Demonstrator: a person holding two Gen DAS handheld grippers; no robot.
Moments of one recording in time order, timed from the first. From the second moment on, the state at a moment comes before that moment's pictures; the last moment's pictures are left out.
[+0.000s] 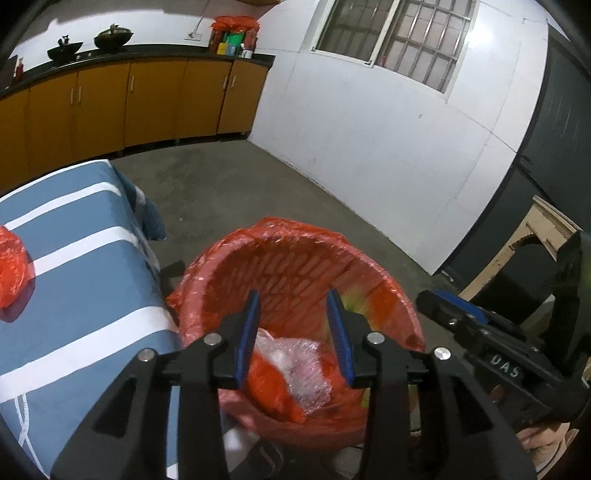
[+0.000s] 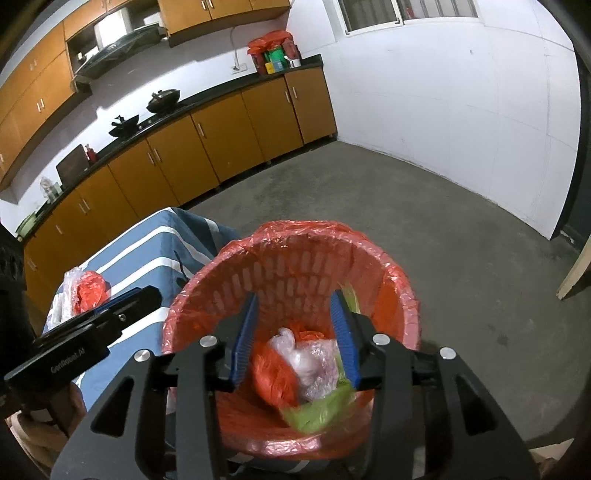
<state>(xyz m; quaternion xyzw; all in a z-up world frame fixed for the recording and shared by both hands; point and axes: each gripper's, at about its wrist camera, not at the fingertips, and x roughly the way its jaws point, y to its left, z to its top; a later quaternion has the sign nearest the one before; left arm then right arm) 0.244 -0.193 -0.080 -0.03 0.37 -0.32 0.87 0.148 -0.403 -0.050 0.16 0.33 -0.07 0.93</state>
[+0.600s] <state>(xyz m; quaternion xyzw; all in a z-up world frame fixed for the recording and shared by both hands) 0.221 -0.086 -0.061 0.01 0.30 -0.16 0.94 0.163 -0.349 -0.036 0.12 0.33 -0.02 0.94</state>
